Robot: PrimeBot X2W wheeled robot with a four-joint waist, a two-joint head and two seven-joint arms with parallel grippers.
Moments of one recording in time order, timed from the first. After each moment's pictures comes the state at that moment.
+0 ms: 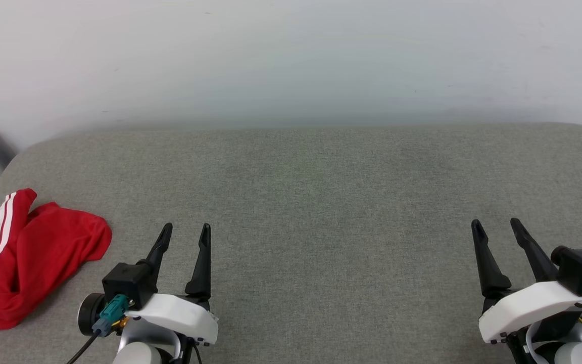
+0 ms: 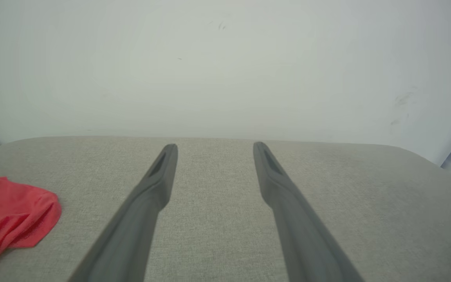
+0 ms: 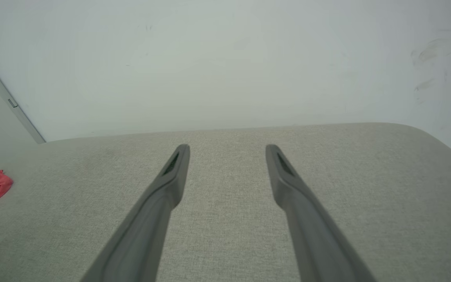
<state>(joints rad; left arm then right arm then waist) -0.11 0.09 -0.12 0.21 -0.27 -0.07 -0.21 -0.04 -0.05 -0.05 0.02 0.20 0.13 0.03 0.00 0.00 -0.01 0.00</state>
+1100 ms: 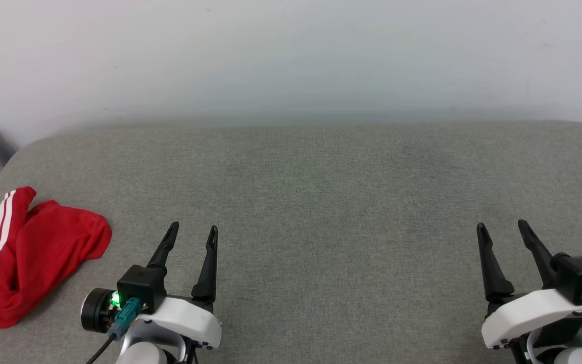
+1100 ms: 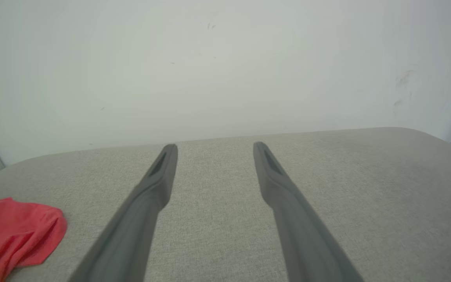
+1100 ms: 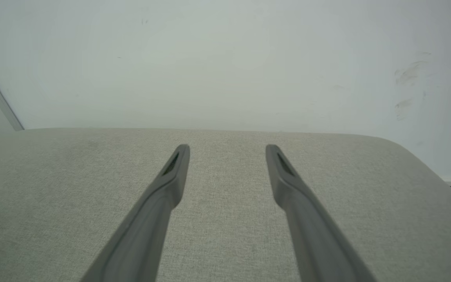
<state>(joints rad) -0.13 0.09 -0.12 0.25 -0.14 -0.08 -0.26 -0.02 -0.05 -0.06 0.01 0.08 0.13 -0.02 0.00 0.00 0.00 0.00</state>
